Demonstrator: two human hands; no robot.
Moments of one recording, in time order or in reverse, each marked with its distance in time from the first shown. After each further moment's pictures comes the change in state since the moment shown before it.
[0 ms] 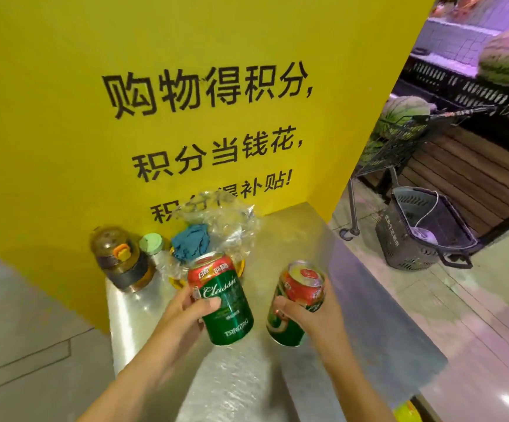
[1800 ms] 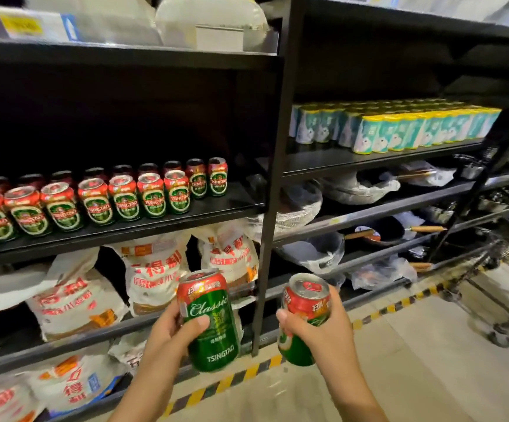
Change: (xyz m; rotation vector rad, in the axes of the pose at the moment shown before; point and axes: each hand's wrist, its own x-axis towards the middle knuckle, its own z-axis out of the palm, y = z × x) left_hand -0.607 0.097 -0.645 -0.394 1.712 0.638; right_hand -0.426 -0.079 0.929 -0.110 -1.618 -0.172
